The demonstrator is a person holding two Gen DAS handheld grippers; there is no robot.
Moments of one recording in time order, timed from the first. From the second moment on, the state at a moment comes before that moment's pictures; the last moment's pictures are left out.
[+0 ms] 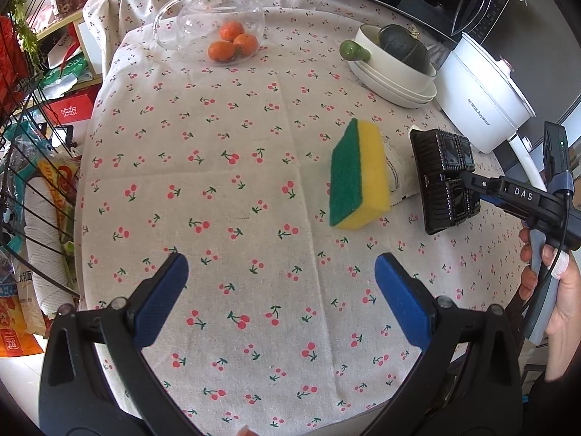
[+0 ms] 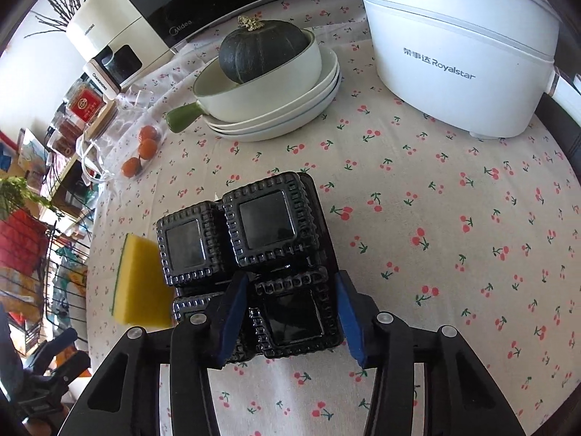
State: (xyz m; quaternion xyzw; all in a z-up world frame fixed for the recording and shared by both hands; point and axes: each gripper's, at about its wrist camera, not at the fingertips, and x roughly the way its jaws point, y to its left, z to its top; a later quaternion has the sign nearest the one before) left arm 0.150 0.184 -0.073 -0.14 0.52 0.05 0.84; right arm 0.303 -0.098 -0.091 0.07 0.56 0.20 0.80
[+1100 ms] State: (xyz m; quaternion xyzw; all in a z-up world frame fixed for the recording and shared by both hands) left arm 0.217 0.135 -0.106 -0.17 0.51 0.02 0.84; right arm 0.213 -0.264 -0.084 0.10 0.58 0.11 0.80
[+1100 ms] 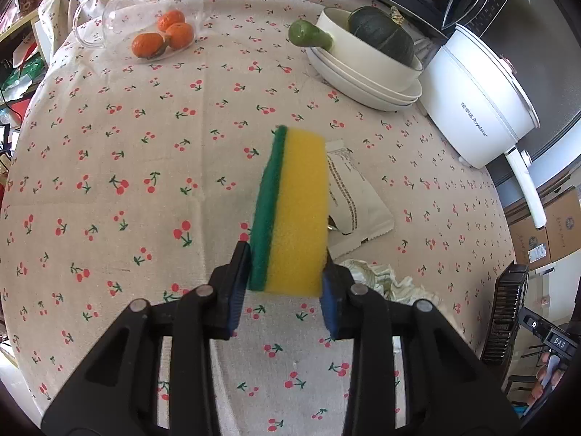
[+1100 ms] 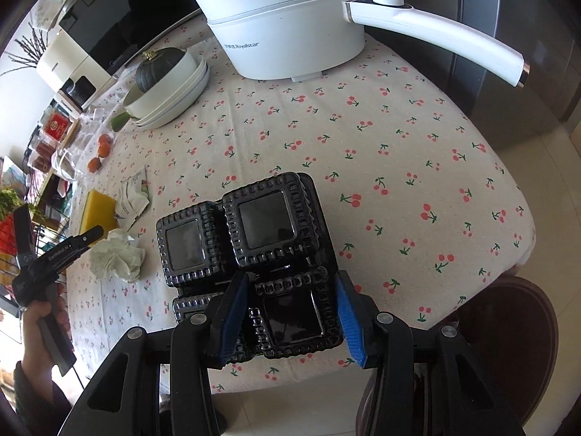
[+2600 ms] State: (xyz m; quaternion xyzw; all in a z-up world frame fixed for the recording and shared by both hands) left arm 0.128 -0.090 -0.053 -0.05 0.48 -0.25 0.84; right arm 0.056 -0.459 -0.085 0.20 0.55 -0.02 0.81
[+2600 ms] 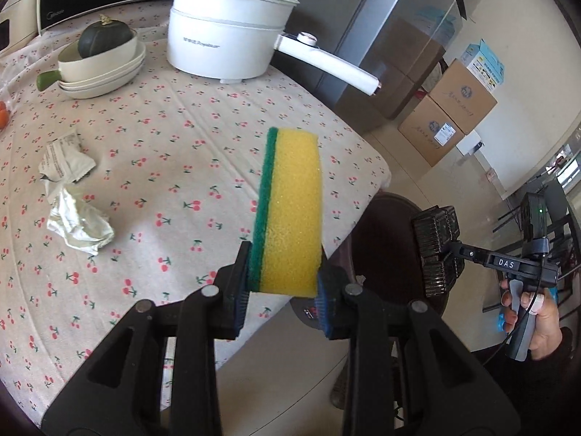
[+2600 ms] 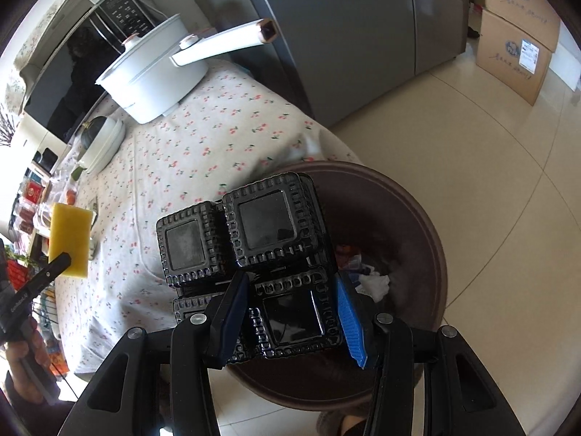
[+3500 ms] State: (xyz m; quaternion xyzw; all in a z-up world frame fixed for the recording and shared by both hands) left arm 0.104 -0.231 -0.101 0.07 0.50 -0.35 0.79; right arm 0.012 -0.518 -0.103 0.22 0.56 -0.07 0.80
